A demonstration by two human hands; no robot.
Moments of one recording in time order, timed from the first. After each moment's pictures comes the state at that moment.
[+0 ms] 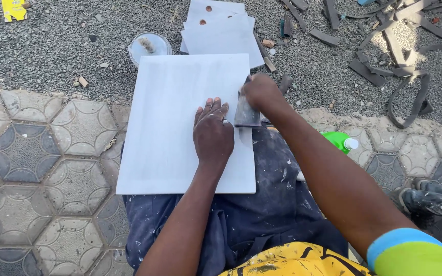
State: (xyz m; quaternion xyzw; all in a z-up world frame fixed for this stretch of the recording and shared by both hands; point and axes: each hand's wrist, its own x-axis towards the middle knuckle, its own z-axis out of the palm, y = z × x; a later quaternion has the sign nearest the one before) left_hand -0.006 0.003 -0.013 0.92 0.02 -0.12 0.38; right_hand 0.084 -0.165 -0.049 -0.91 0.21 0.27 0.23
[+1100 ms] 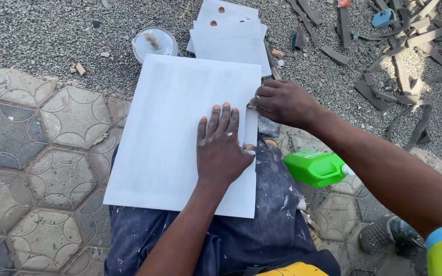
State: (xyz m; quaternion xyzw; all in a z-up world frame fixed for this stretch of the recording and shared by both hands) left_hand -0.004 -0.008 0.005 0.94 -0.09 -0.16 0.29; right_hand 0.095 -0.231 -0.037 -0.88 -0.47 -0.07 0.06
